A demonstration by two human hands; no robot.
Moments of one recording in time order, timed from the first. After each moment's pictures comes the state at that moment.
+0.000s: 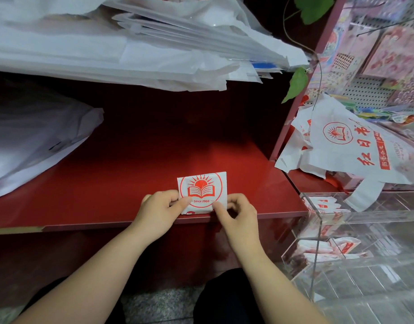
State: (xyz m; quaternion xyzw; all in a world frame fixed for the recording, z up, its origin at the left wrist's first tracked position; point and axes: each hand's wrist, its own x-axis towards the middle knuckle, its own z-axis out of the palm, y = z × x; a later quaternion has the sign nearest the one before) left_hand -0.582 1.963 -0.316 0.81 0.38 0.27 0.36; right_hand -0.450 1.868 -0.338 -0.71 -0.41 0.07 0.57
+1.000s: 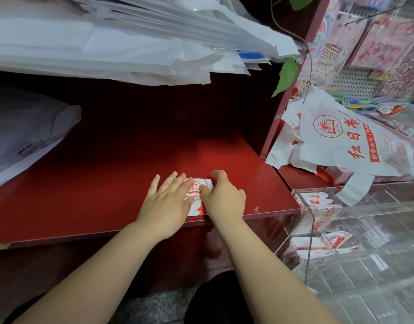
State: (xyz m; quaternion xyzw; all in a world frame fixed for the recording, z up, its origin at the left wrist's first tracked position) left_hand -0.542 1.967 -0.312 0.94 0.34 0.05 0.06; right_hand -0.437 1.906 -0.302 -0.87 -0.40 0.05 0.27
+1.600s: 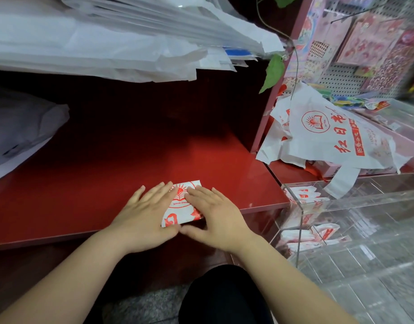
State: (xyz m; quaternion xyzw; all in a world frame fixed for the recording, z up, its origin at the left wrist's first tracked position) left_hand -0.572 1.964 -0.312 0.96 0.27 -0.03 0.07; right_hand -0.427 1.868 -0.334 -0.69 -0.69 -0.09 0.20
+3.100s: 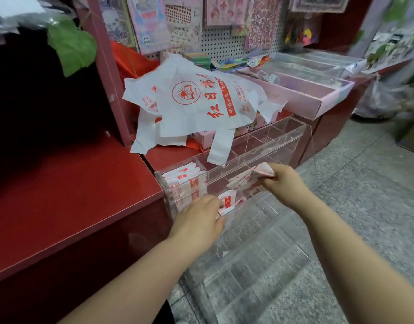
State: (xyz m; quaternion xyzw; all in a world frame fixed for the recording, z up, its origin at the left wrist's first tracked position) left_hand -0.343 1.769 -0.326 0.98 0.09 0.05 0.17; right_hand -0.207 1.633 -0.306 -0.88 -0.28 0.05 0.37
